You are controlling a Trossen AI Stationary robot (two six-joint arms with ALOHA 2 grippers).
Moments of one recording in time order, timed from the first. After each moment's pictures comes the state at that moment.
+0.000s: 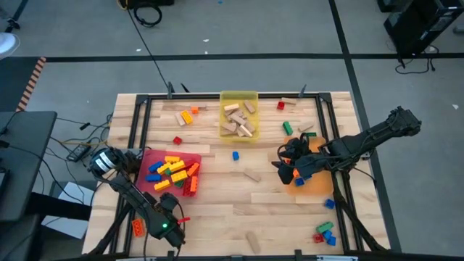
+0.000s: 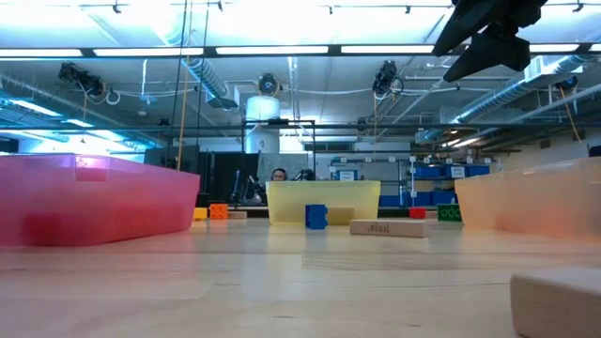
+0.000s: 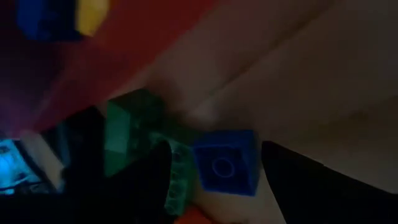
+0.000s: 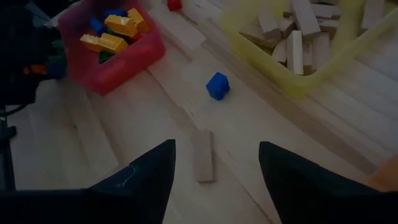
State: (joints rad) left arm -0.85 1.90 1.20 -1.26 0.10 -1.71; right arm 0.39 1.11 0.89 -0.66 0.53 0.97
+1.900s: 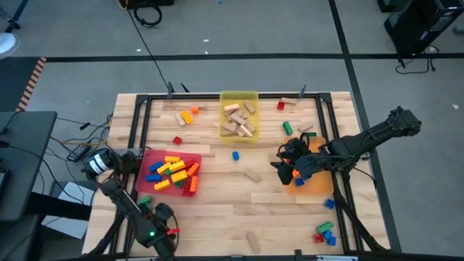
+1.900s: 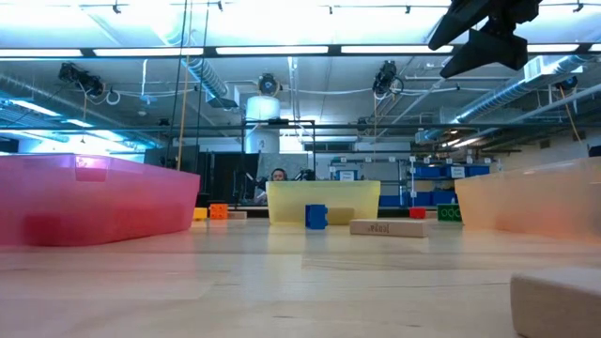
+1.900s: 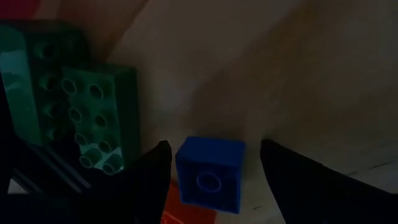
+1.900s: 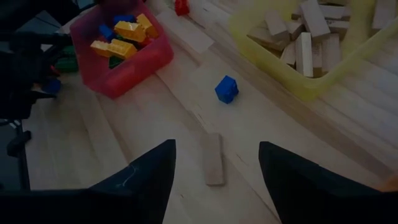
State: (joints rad) left arm -0.98 1.89 1.17 -1.05 0.19 -1.82; right arm 0.39 1.11 0.89 -0.62 0.53 0.97
